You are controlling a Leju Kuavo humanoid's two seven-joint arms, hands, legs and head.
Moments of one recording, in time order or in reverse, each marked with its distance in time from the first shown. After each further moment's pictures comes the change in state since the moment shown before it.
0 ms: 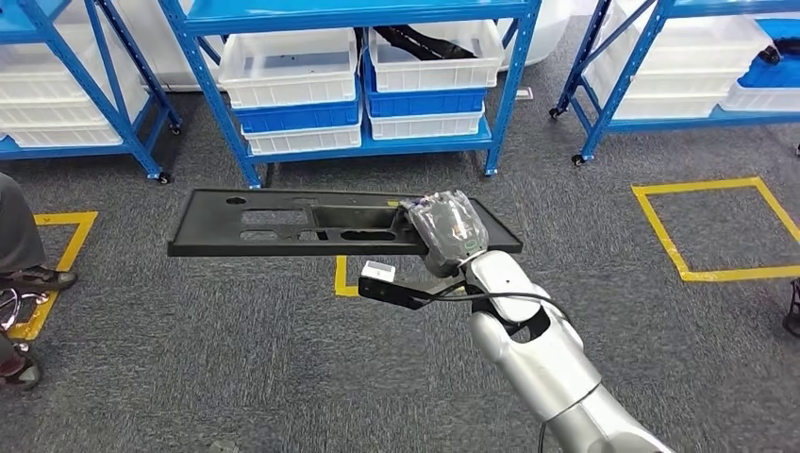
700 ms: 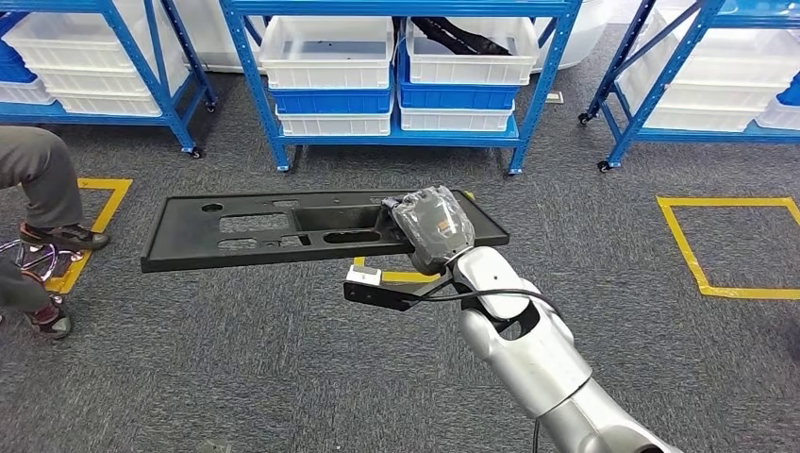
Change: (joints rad) left arm -0.006 0.004 0.026 -0.002 0.008 0.002 0.015; right arm -0.028 0.021 0.036 0.011 0.023 -0.008 -0.011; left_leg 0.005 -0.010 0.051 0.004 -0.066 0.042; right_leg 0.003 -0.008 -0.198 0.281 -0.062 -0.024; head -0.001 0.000
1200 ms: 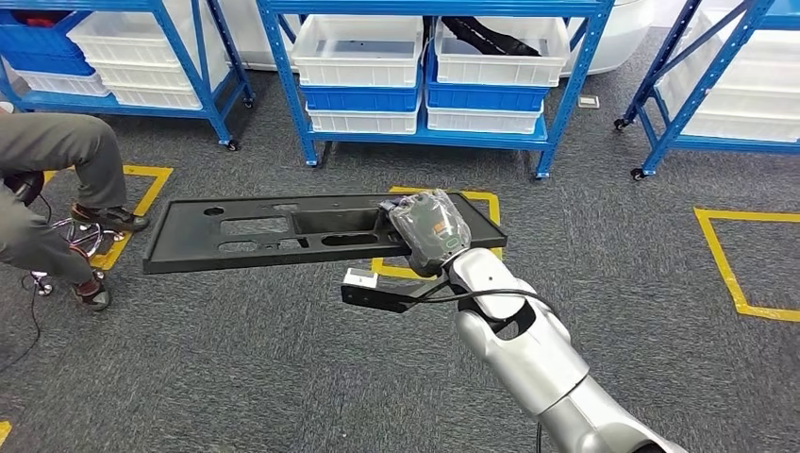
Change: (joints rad) left arm 0.007 -0.002 0.005 0.000 -0.004 0.006 0.012; right arm -0.003 -0.003 0.018 0.010 -0.002 0.000 -0.001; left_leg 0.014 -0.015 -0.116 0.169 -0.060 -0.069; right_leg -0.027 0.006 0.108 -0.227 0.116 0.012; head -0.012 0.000
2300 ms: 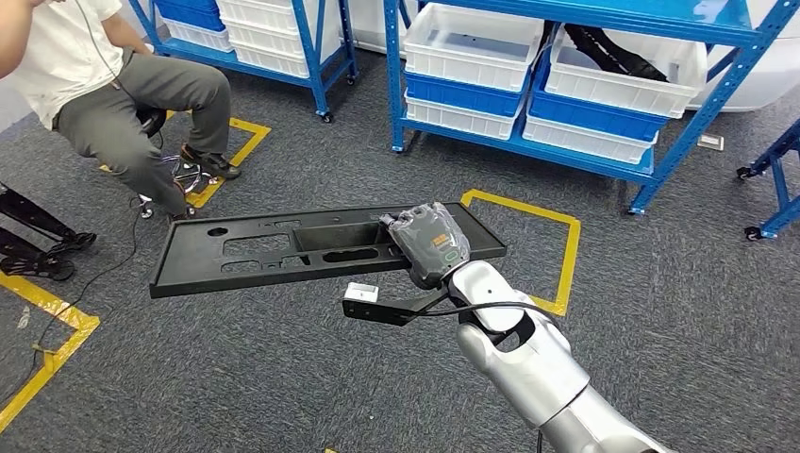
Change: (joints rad) left arm 0.011 0.004 0.000 -0.001 -0.027 -0.013 0.007; right arm 0.038 -0.018 0.024 -0.012 0.016 -0.017 0.012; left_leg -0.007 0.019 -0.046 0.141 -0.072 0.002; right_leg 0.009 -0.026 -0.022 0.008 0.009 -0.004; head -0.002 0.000
